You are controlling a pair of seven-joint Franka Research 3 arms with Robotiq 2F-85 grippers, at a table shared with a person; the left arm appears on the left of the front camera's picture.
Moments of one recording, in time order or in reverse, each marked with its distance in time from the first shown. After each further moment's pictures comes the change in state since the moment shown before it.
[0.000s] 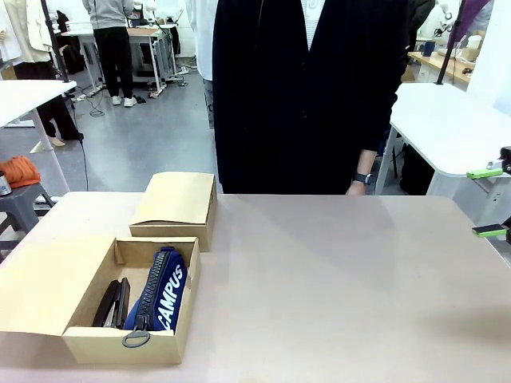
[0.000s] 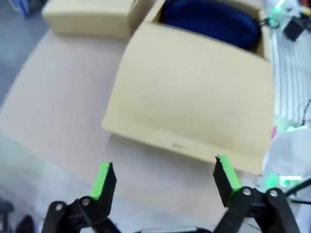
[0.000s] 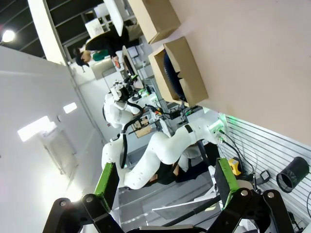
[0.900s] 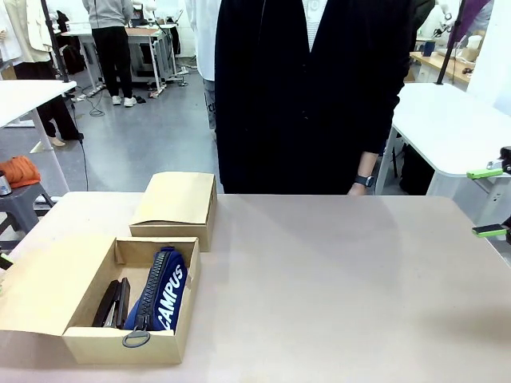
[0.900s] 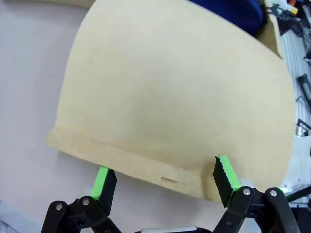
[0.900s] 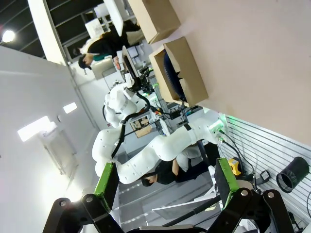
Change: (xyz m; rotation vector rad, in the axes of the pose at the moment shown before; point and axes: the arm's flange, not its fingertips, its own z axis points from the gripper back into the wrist) left arm -0.008 0.010 -0.098 -0.210 0.070 0.113; right arm 0.000 0.000 0.000 0.000 0.000 0.000
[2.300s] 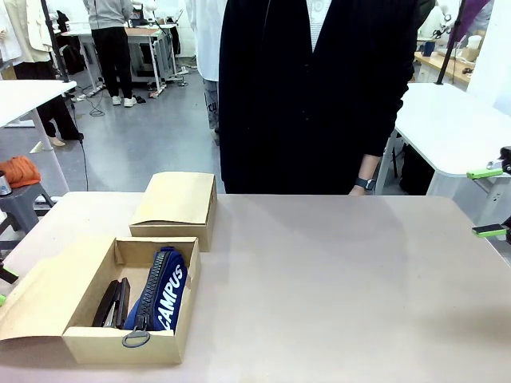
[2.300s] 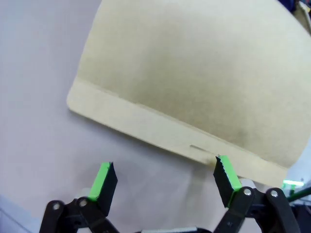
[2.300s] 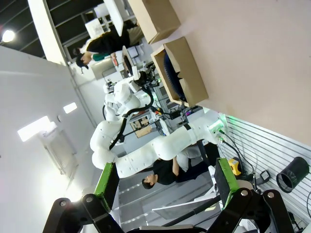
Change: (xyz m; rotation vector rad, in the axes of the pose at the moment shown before) left arm -0.037 0.033 -0.021 0.021 0.069 0.068; right arm 0.000 0.000 0.000 0.000 0.000 0.000
